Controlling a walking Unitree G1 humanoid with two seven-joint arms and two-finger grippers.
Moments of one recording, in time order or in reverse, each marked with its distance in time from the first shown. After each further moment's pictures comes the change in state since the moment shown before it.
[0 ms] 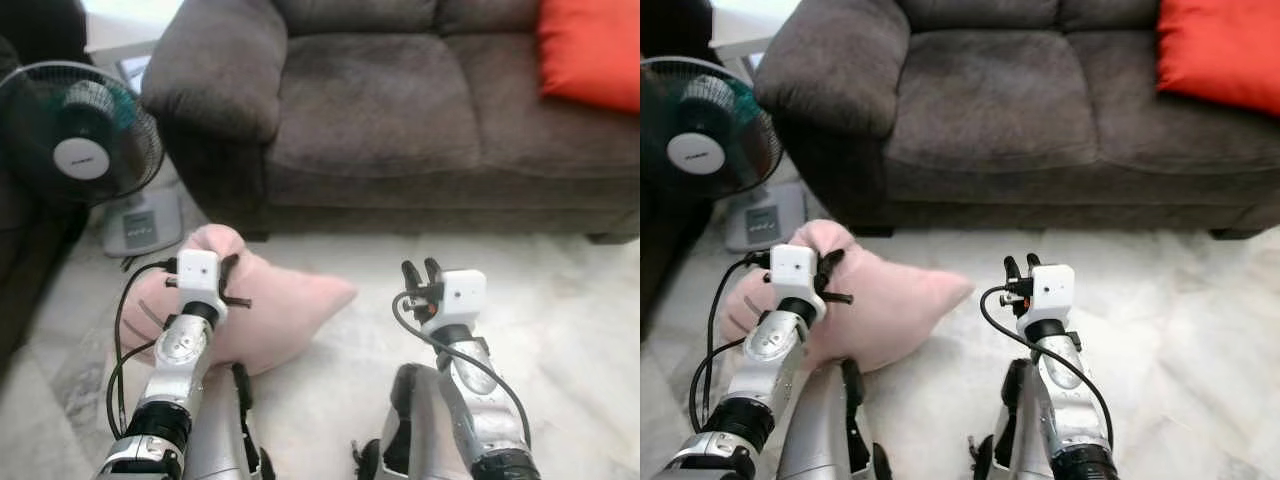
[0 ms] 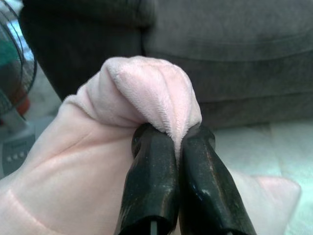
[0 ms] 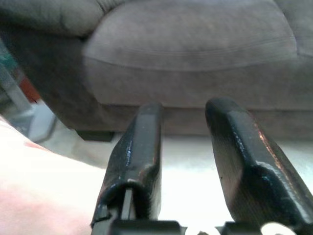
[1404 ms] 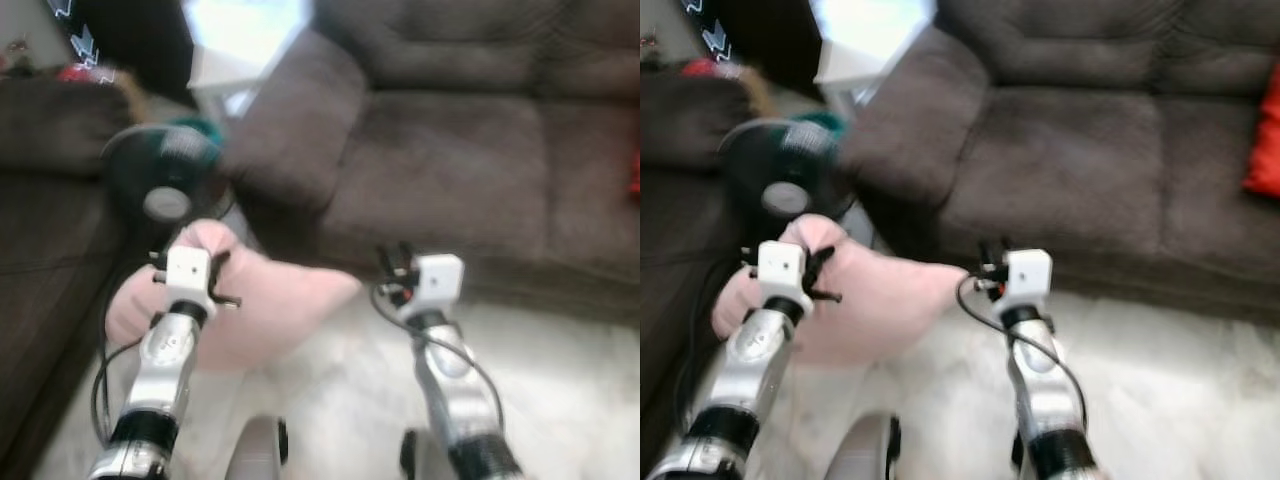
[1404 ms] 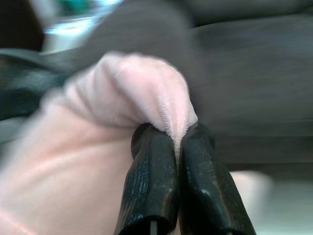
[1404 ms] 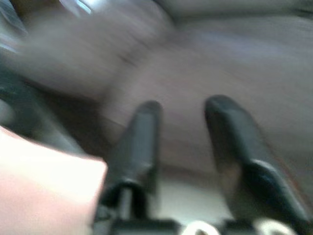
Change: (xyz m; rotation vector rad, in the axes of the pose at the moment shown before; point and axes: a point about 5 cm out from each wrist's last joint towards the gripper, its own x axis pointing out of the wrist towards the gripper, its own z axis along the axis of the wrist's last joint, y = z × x) left arm 0.004 -0.024 0.017 -0.009 -0.050 -0.089; right arm 0.000 -0.018 -0.004 -0.013 -0.001 -0.060
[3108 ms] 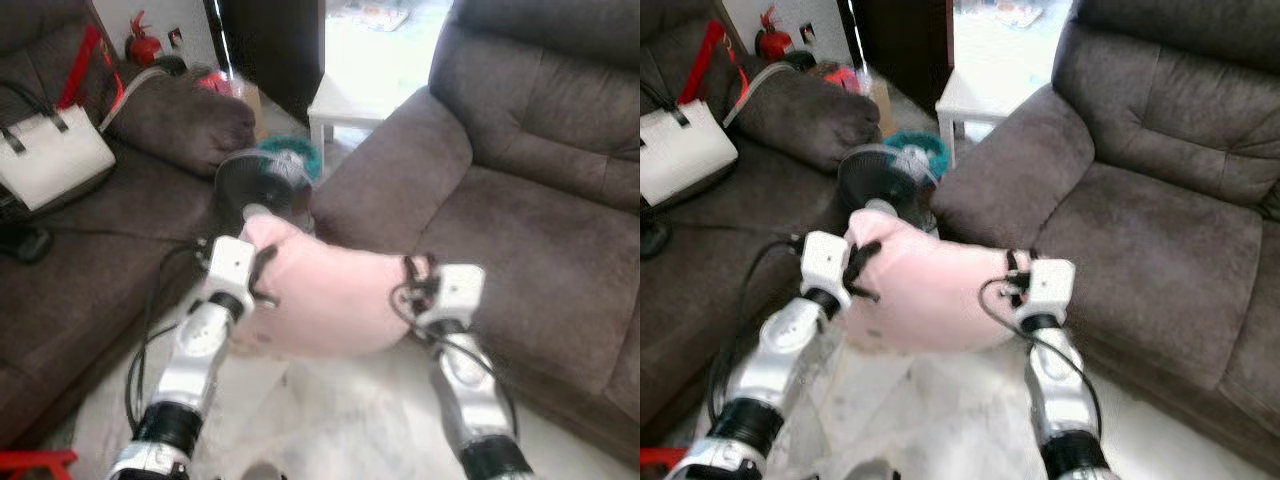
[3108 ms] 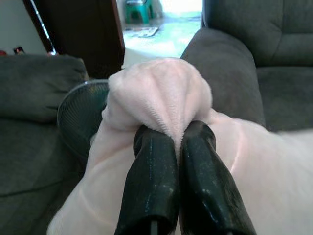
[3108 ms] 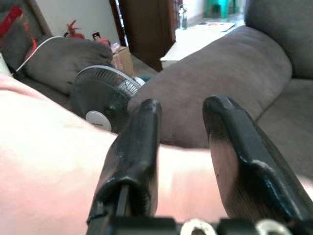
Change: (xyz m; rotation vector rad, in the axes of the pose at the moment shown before) left arm 0.001 -0.004 0.008 0.020 0.001 -0.082; right arm 0.011 0.014 0.001 0.026 -0.013 0.014
